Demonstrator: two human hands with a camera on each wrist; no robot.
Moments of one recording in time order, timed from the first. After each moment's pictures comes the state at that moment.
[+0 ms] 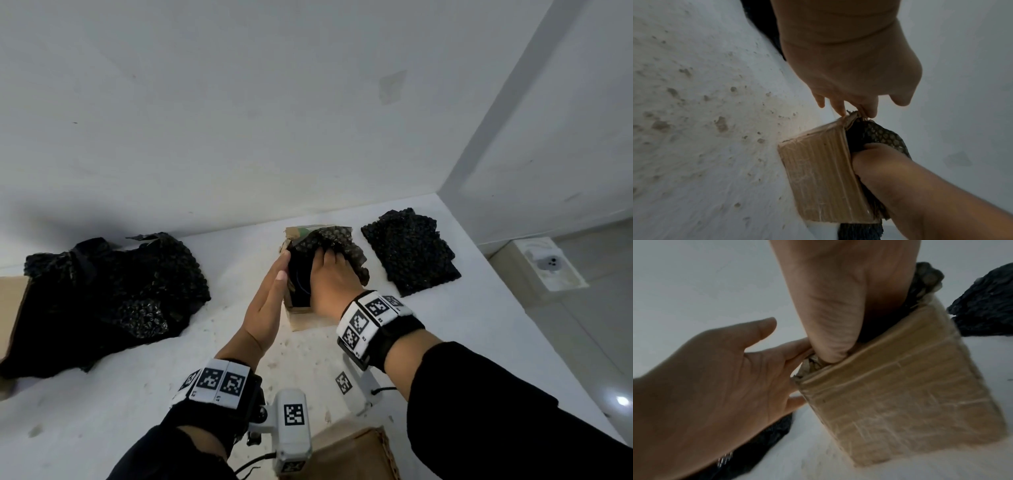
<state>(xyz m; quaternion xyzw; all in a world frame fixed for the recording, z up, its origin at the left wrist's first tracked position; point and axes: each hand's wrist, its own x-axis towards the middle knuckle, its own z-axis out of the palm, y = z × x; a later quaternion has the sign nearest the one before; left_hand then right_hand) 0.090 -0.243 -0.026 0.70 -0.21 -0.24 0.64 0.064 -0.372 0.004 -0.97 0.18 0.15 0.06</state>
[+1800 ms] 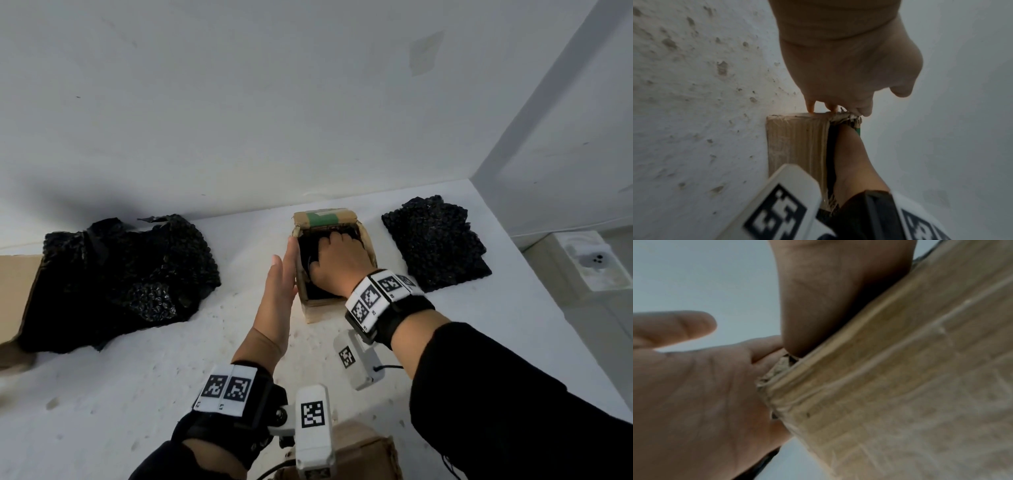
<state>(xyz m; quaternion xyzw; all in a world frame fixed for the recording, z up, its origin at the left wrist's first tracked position) 0.078 -0.262 -0.014 0.60 -0.05 -0.30 0.74 0.091 -0.392 -0.008 -0.98 0.12 0.12 0.09</state>
